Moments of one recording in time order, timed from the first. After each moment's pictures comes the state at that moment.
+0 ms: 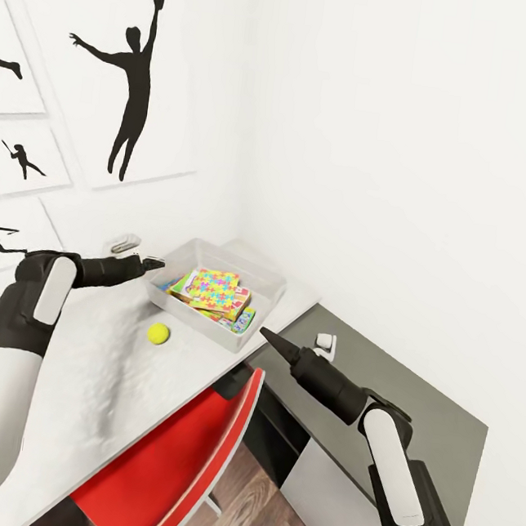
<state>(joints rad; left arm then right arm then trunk) -0.96 0.20 0.16 -1.13 0.47 1.00 -0.20 -0.40 0.02 0.12 -1.58 -0.95 0.74 0.53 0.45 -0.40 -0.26</state>
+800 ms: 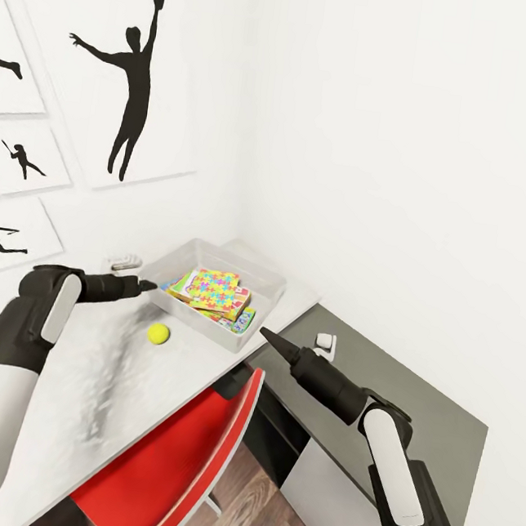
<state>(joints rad) -0.89 0.22 0.10 -1.16 0.28 0.99 -0.20 -0.40 0.02 0.12 -1.58 -0.95 0.74 0.52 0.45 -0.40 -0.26</state>
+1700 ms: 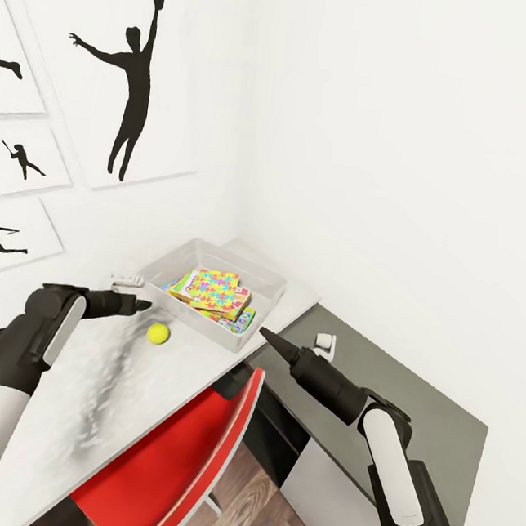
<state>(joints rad) -0.82 0.26 0.00 -1.18 0.15 0.90 -0.21 -0.40 0.02 0.12 -1.58 -0.95 0.74 0.52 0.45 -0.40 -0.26</state>
